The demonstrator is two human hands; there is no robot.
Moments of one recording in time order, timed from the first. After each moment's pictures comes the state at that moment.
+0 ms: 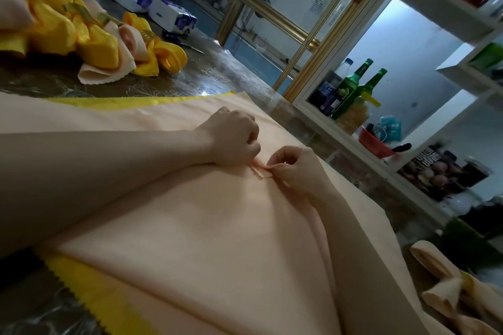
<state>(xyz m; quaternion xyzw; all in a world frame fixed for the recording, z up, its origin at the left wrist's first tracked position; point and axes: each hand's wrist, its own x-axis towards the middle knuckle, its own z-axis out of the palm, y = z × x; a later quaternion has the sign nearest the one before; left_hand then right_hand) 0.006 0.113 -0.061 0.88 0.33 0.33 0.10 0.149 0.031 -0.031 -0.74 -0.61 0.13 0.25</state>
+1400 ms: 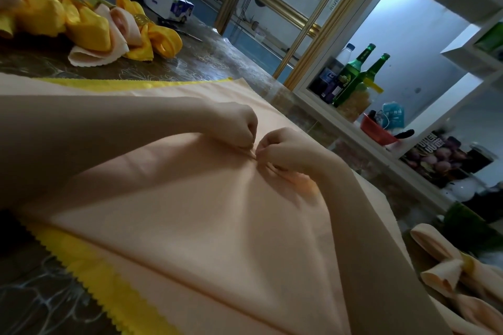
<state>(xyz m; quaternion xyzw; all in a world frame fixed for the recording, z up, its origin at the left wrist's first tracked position) 0.009 0.098 -0.039 0.89 0.37 0.14 0.24 0.127 0.030 -0.009 -0.75 -0.63 0.17 0.04</state>
